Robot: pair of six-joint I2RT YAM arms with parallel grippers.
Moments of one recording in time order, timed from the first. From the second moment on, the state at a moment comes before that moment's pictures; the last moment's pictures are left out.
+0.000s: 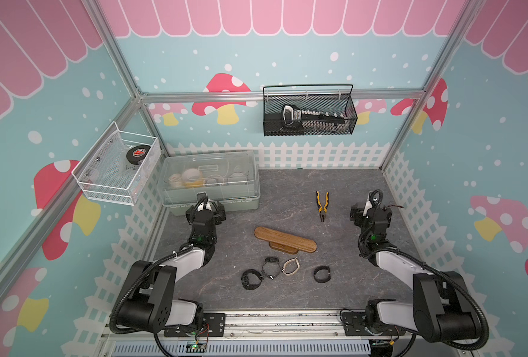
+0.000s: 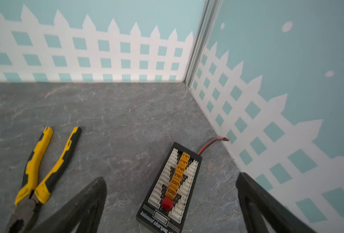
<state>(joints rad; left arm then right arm) -0.20 1.35 0.51 0.60 -0.48 -0.02 0.09 1.25 0.51 0.47 0.48 -0.08</state>
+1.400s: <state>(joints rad) -0.37 0.56 0.61 -0.41 -0.88 -0.74 1.06 1.26 1.01 -0.57 0.53 0.27</state>
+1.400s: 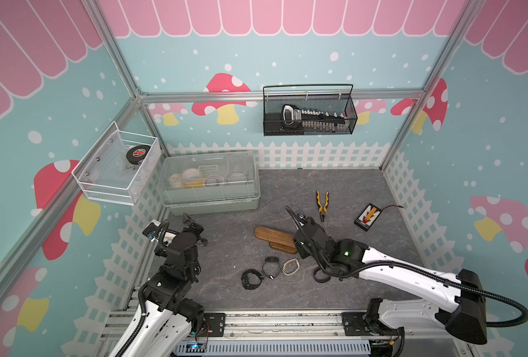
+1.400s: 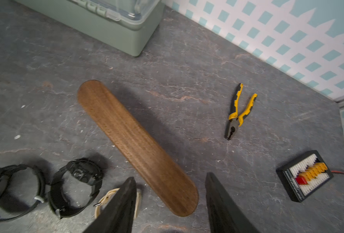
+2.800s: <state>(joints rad) -0.21 0.76 0.54 -0.49 -0.66 -0.91 1.11 1.96 1.49 -0.74 -0.31 0.28</state>
